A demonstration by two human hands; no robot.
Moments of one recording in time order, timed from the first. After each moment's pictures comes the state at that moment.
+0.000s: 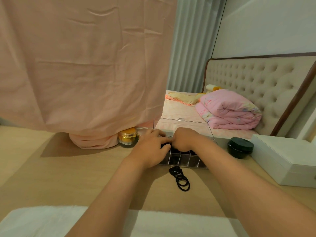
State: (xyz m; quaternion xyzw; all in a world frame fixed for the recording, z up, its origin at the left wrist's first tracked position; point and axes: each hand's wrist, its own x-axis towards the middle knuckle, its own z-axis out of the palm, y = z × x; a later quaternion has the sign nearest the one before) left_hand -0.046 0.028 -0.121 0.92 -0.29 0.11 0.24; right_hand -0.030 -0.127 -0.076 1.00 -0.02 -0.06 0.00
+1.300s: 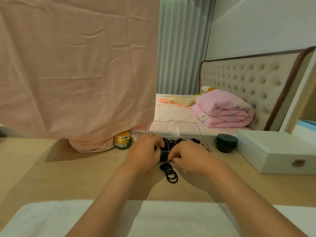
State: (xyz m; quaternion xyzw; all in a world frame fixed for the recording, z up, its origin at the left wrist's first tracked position) left_hand -0.091 0.022 -0.111 0.90 -0.29 0.20 0.27; right_hand -0.144 -0.155 -0.079 0.99 0.10 0.03 -0.09
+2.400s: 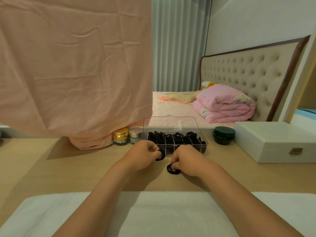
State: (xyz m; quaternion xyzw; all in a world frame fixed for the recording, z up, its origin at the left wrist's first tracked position) left_hand -0.113 0.020 -0.116 0.90 -0.21 -0.02 0.38; right_hand -0.153 -0.159 -0.111 0.99 0.04 -0.05 -0.15
